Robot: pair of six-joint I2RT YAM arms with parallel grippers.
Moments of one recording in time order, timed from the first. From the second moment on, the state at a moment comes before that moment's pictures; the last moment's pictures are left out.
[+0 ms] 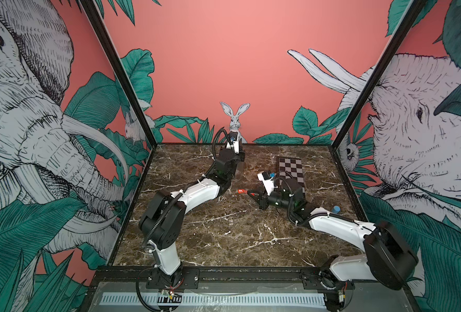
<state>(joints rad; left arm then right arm) -0.65 1.76 1.22 0.63 -0.40 0.03 0.65 1.36 0.68 0.39 -0.46 0.28</state>
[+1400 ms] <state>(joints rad) -0.62 1.89 1.33 0.63 -0.31 -0.01 0.61 1.38 0.66 0.44 -0.50 0.32</state>
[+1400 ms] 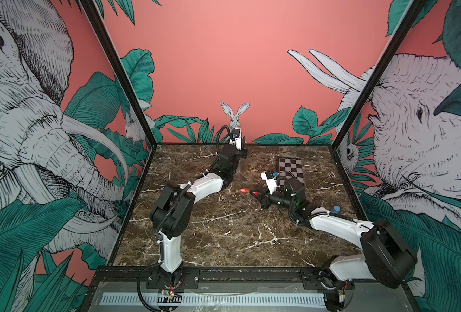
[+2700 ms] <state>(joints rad) -0.62 1.80 1.21 0.71 -0.27 0.01 0.61 1.38 0.63 0.48 -0.50 0.34</state>
